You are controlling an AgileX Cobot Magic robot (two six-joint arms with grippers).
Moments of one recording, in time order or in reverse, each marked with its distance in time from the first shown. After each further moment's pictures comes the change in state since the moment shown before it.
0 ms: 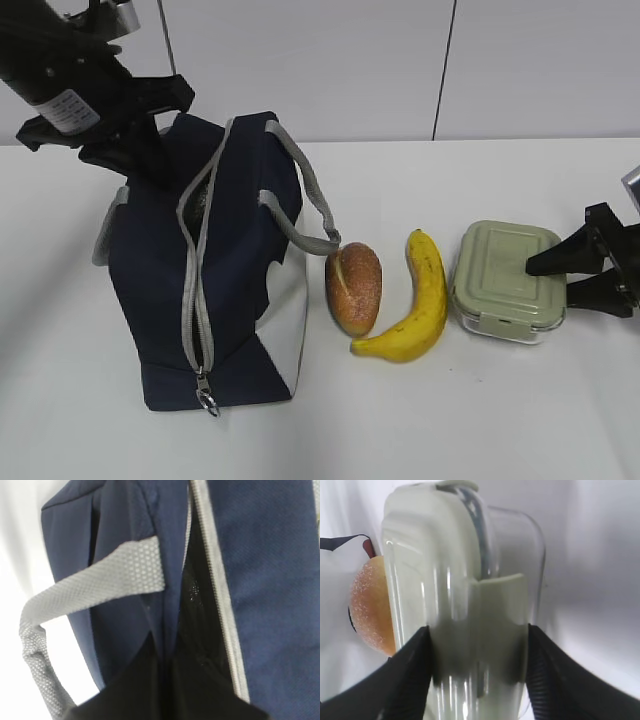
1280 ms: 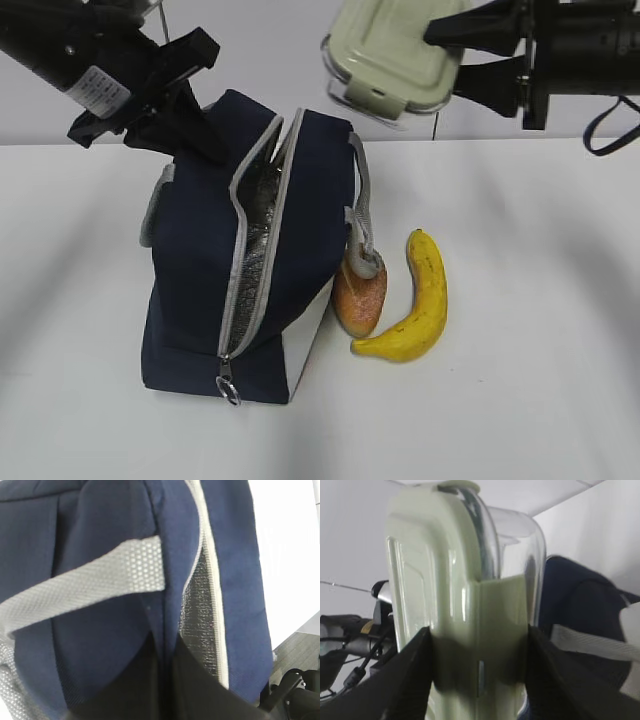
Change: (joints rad) left arm 0.000 0.000 0.000 -0.288 -0.007 0.141; right arm 0.313 -0.250 -0.198 0.451 0.138 0.022
